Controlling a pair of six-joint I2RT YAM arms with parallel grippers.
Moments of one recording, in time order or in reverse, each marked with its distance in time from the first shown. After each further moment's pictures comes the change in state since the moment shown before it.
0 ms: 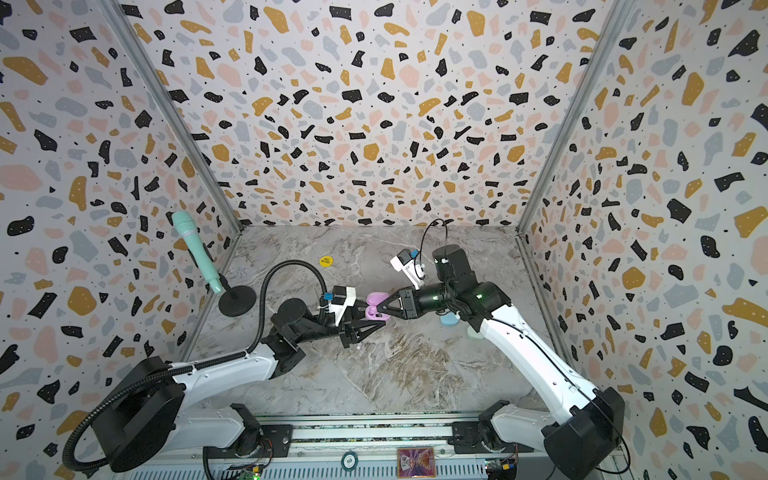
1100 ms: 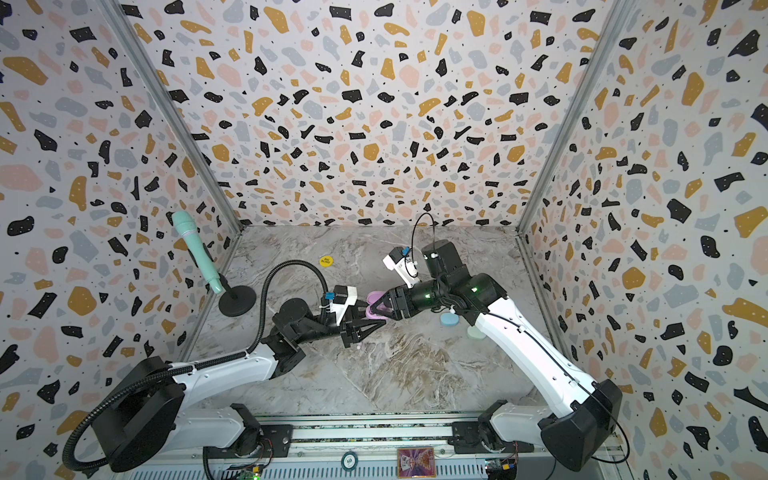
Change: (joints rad) left arm -0.004 0.000 0.000 -0.029 -0.033 0.003; right arm 0.066 0.049 0.135 -0.159 0.160 -0.071
